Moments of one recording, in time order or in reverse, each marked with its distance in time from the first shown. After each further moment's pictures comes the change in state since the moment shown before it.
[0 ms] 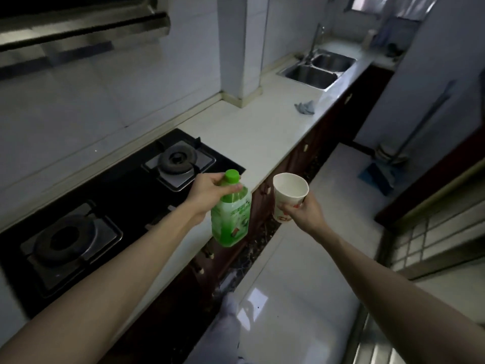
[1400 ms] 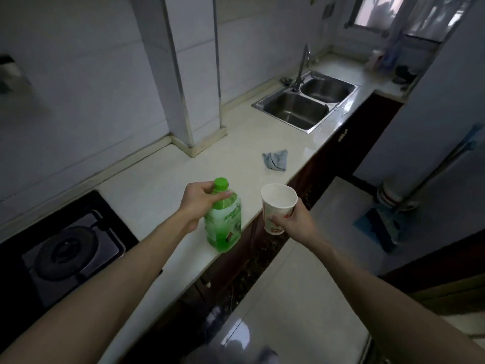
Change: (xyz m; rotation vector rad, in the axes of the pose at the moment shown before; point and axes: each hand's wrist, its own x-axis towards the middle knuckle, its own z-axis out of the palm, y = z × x) left_hand 0.415 0.094 0.206 -0.032 0.168 -0.090; right_hand 0.433 0.125 -0.166 -0.117 -0.155 0.045
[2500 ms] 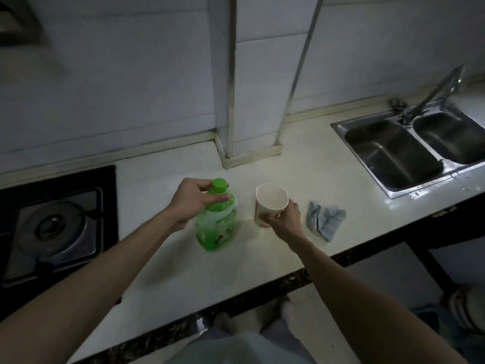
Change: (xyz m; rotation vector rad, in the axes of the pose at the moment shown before) left_hand 0.181 0.013 -0.020 -0.043 0.334 -0.131; right_hand 0.305 0.007 0.096 -0.195 -0.332 -0.007
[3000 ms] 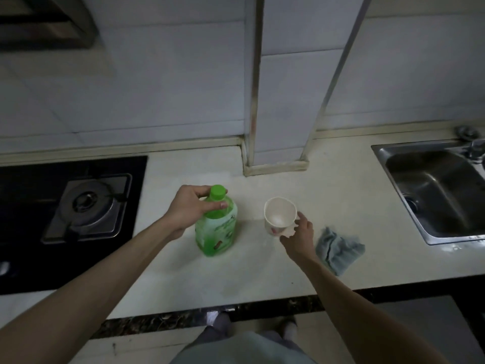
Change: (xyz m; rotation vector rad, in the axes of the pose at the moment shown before) left_hand -0.014 0.006 0.011 -0.041 0.228 -0.033; right_hand 0.043 0.032 -0.010 0.006 -0.165 -0.079
